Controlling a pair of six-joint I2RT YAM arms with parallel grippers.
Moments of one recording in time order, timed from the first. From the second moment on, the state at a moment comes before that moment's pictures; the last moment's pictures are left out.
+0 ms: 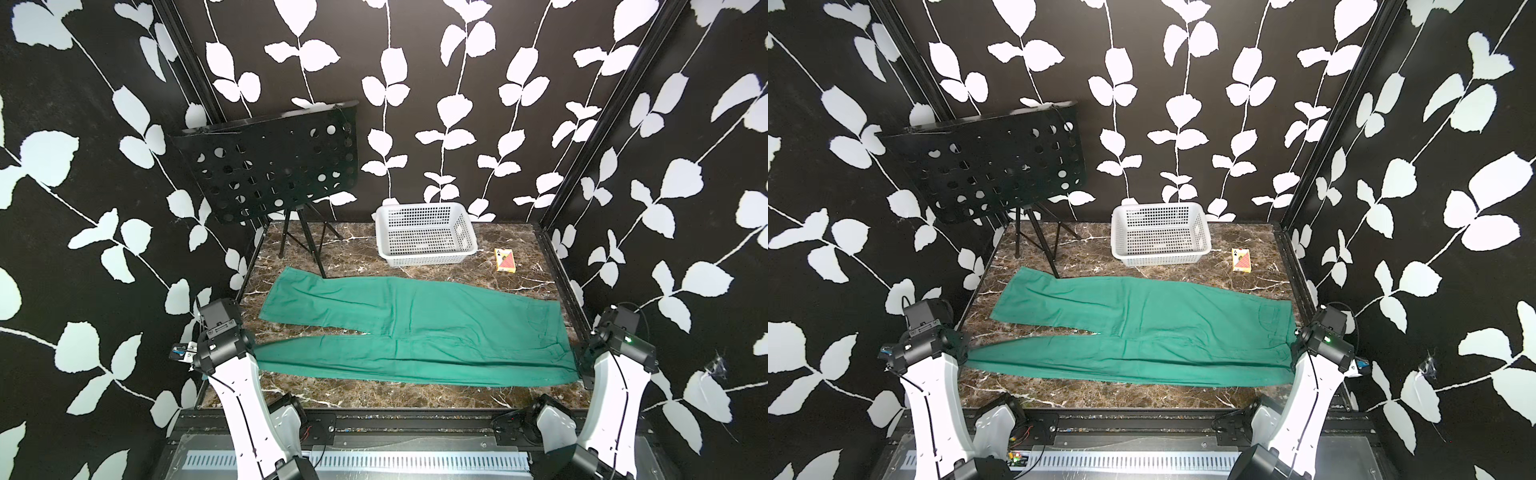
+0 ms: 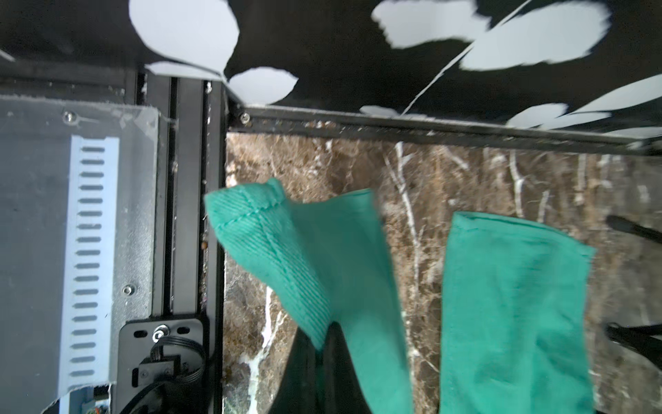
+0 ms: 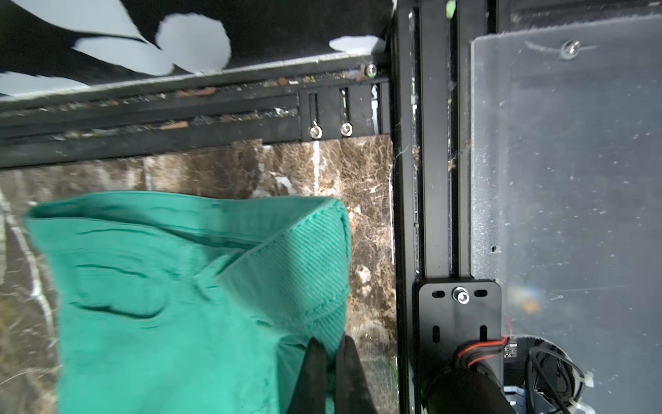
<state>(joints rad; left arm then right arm) 0.54 0.80 0.89 -1.18 -0.30 -0.95 -0.62 0.84 0.85 -1.29 0.19 0.99</state>
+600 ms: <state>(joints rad) 0.34 1.28 1.07 -0.79 -0.15 -0.99 -0.43 1.30 1.03 -0.85 -0.06 1.02</state>
